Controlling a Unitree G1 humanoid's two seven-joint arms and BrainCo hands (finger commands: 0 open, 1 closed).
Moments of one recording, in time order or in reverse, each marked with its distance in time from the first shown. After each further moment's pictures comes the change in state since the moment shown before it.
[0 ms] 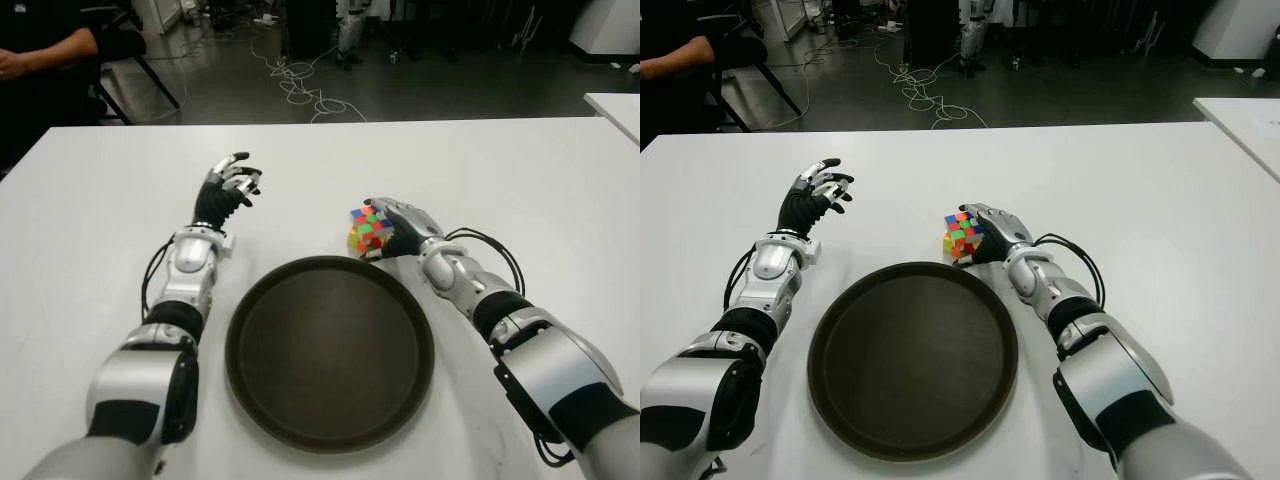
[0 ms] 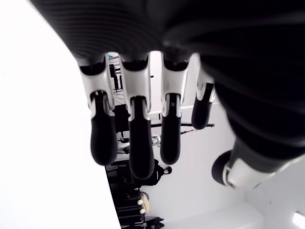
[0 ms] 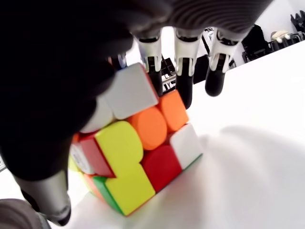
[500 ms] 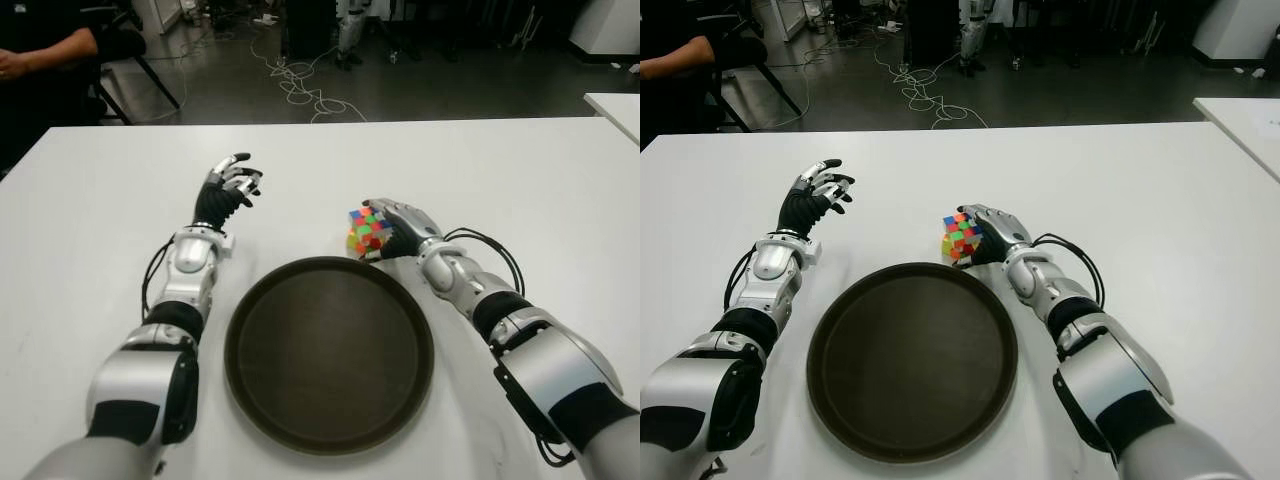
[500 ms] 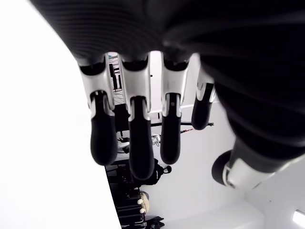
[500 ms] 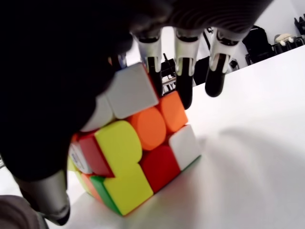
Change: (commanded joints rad) left arm 0.001 -0.003 0.006 0.000 -0.010 -0.002 -0.012; right arm -0.003 0.001 0.017 -0.001 -0.018 0.002 -0.009
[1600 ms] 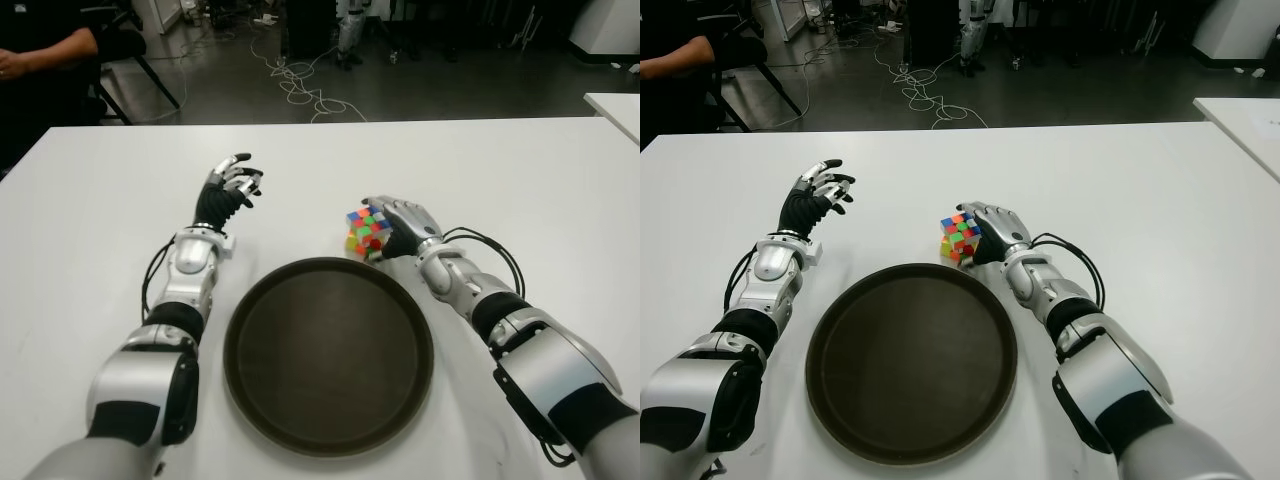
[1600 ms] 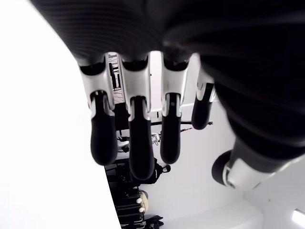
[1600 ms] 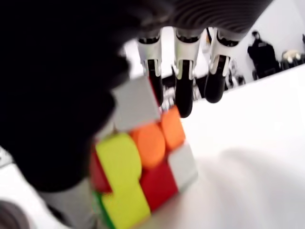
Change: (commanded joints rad) left arm -0.001 0.003 -0.011 0.000 0.012 -0.003 0.014; right arm 0.002 -0.003 0.006 -0.005 -0.008 -0.009 -0.164
